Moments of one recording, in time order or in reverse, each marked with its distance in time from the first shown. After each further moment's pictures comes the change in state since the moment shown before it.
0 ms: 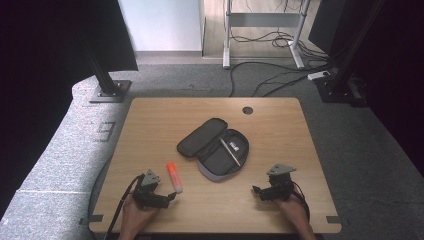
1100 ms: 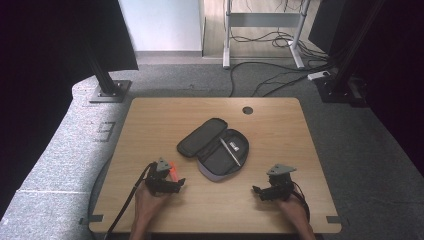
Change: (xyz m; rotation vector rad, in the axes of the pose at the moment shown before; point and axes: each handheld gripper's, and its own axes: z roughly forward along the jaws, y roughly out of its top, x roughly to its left) left arm 0.000 0.035 0.036 0.028 0.068 -0.011; right arm 0.000 0.000 0.000 0.000 0.000 0.000
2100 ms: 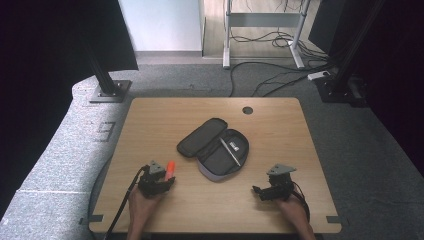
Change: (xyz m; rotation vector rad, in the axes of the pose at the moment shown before) left arm 0.015 -0.018 -0.009 0.010 0.045 -0.054; right arm 0.000 0.000 0.000 0.000 0.000 0.000
